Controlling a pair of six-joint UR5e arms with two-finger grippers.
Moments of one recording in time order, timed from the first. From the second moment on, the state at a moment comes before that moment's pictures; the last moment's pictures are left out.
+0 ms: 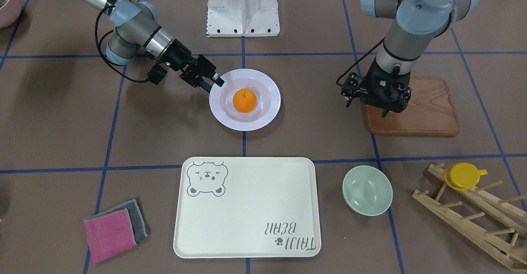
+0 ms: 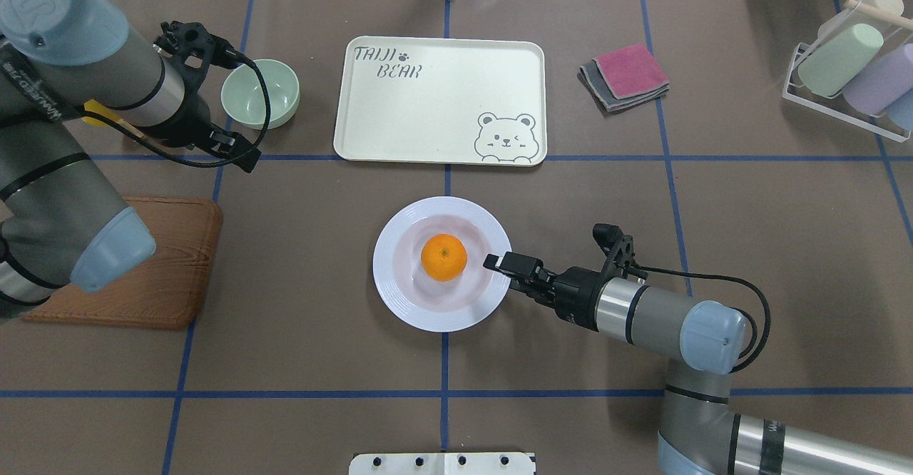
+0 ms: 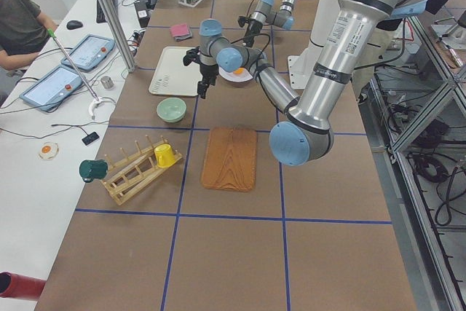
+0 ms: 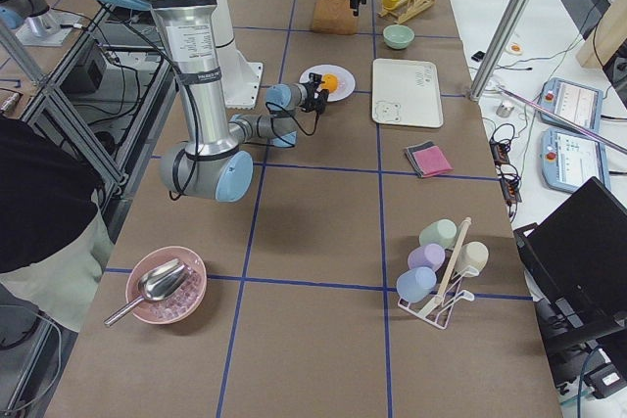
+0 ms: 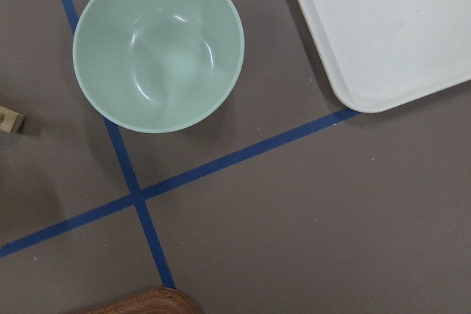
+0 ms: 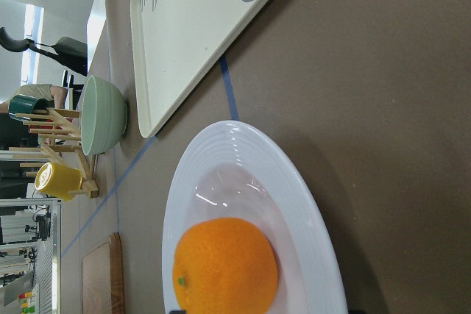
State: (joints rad) left arm -0.84 -1.99 -1.87 -1.54 -2.04 -0.56; right arm 0.30 -1.27 1.50 -0.11 1.44 1.83
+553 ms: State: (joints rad) left arm -0.84 -1.99 -1.88 -1.54 -2.04 -0.57; right arm 0.29 -1.26 1.48 -0.11 1.42 1.88
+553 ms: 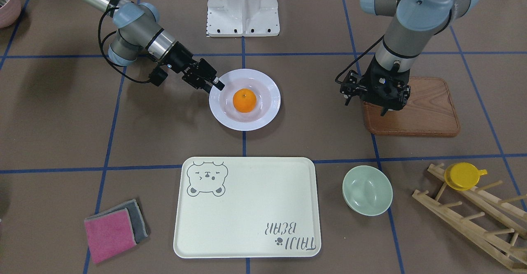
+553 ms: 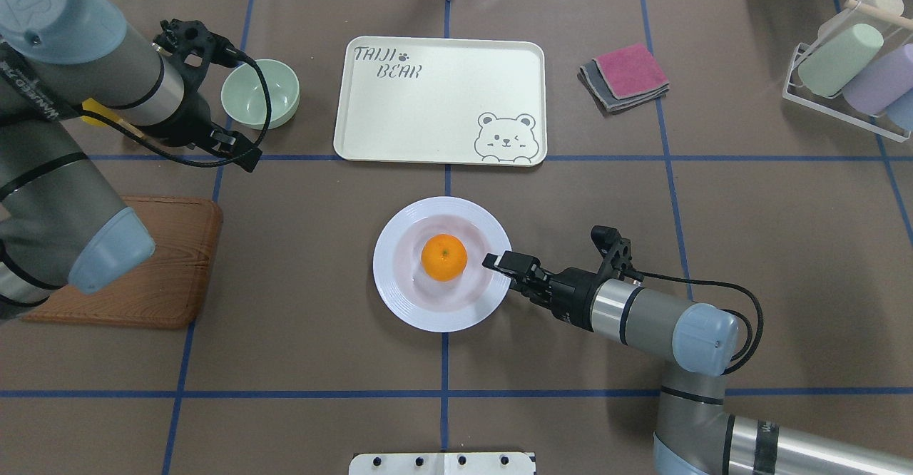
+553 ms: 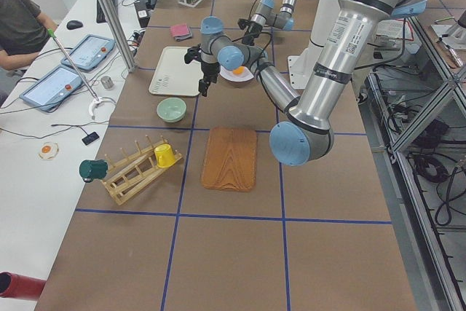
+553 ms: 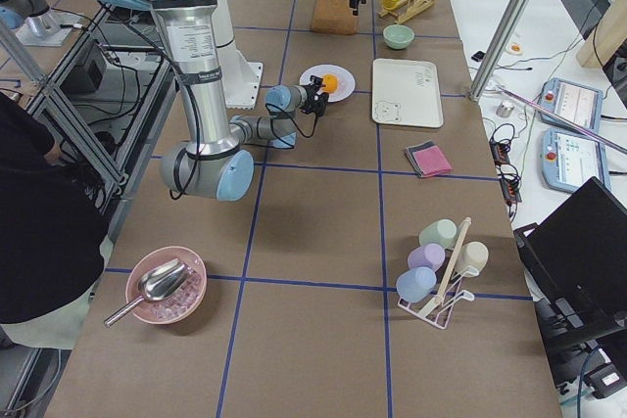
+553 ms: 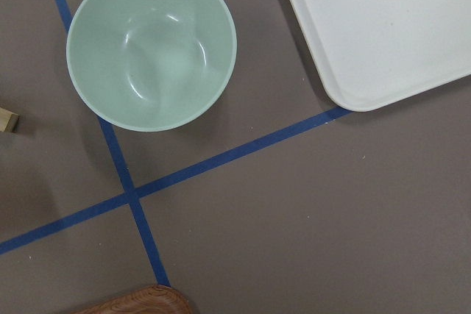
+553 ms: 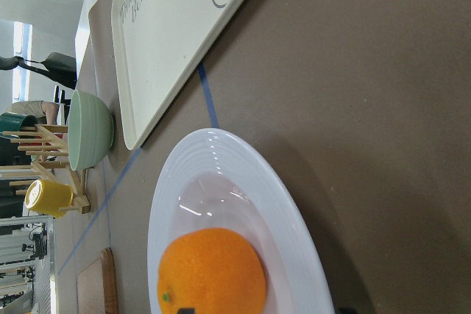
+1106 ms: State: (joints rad) left arm -0.84 -1.99 -1.90 -1.53 -2.05 -0.57; right arm 0.28 -1.26 1.43 -0.02 1.40 1.88
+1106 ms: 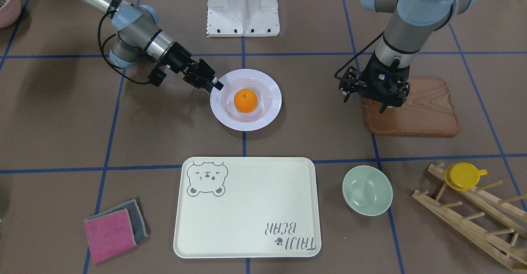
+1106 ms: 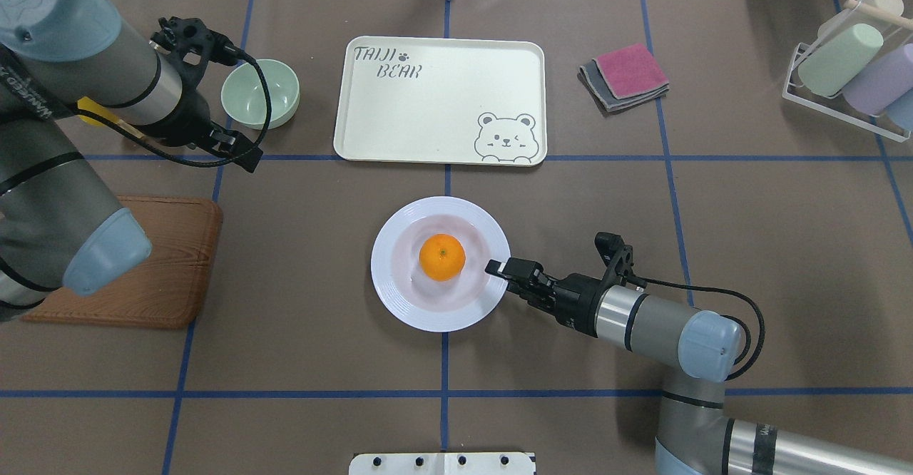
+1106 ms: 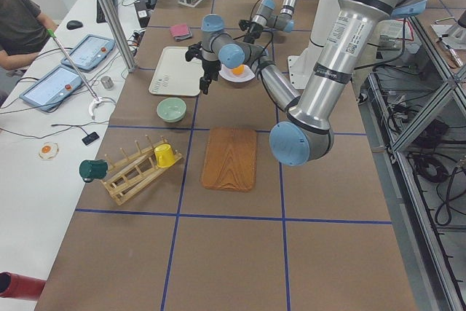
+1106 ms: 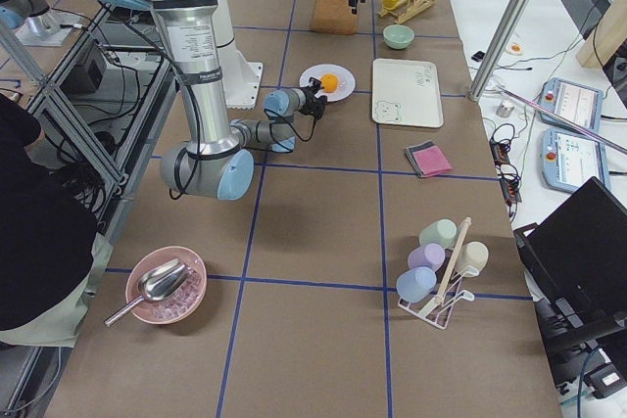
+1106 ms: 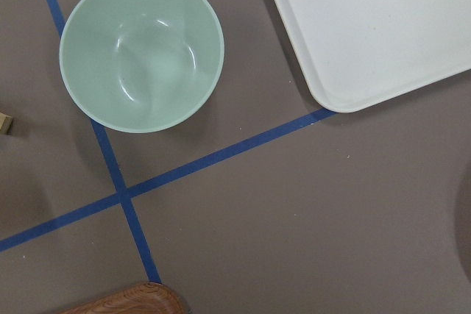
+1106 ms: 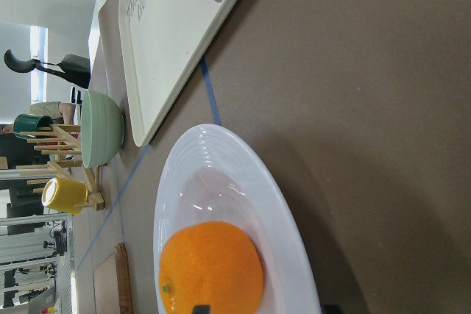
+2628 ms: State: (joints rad) left arm -0.85 -1.99 -1.93 -1.51 -2.05 -0.57; right arm 0.25 -1.26 1.44 0.11 1.28 1.89
